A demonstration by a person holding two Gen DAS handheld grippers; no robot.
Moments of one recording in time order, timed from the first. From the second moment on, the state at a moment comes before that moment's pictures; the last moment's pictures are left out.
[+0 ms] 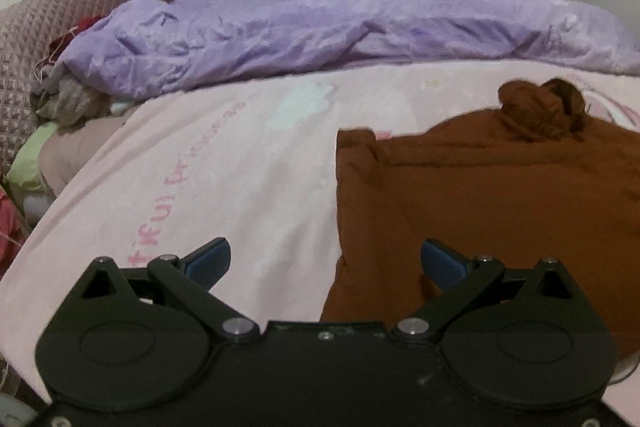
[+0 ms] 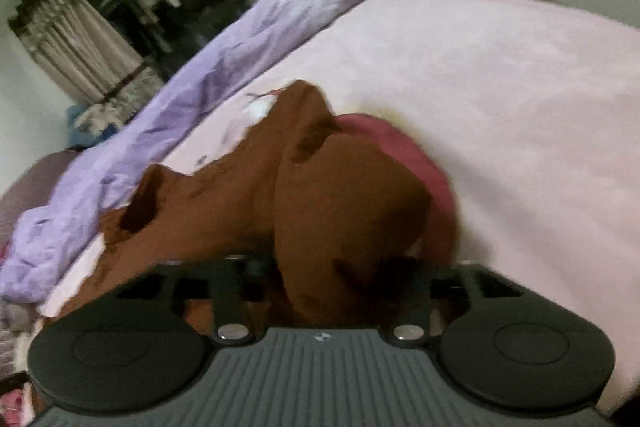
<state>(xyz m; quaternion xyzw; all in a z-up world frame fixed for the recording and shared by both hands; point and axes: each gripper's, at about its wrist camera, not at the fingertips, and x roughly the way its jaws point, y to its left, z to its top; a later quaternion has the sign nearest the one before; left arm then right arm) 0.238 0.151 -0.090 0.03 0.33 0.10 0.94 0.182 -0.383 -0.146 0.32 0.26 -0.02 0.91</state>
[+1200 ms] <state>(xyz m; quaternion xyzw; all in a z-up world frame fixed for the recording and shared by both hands) 0.230 0.185 -0.131 -0.02 0.38 0.09 0.92 0.170 0.025 -0.077 0.05 0.24 0.24 0.94</state>
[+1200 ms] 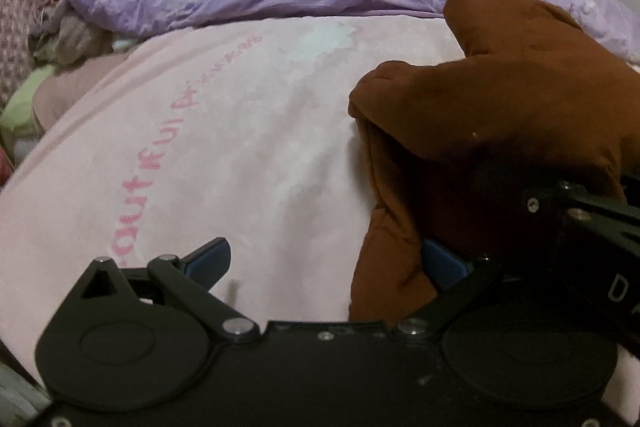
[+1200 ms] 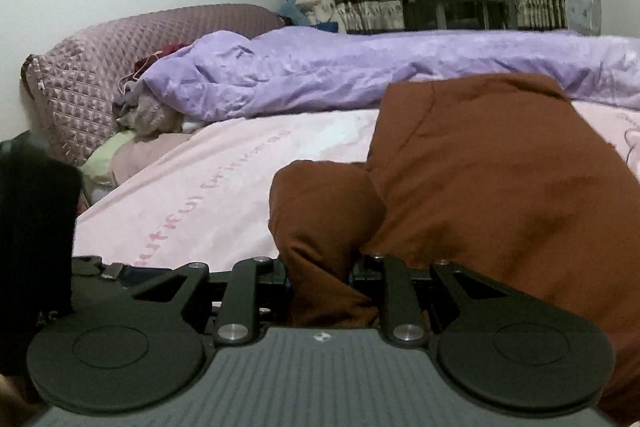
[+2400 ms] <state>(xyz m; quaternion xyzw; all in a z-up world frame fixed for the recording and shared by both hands) 0.156 0.161 -0.070 -0.04 0.30 0.06 0.95 0.125 -0.064 -0.021 0.02 0.16 0.07 0.98</state>
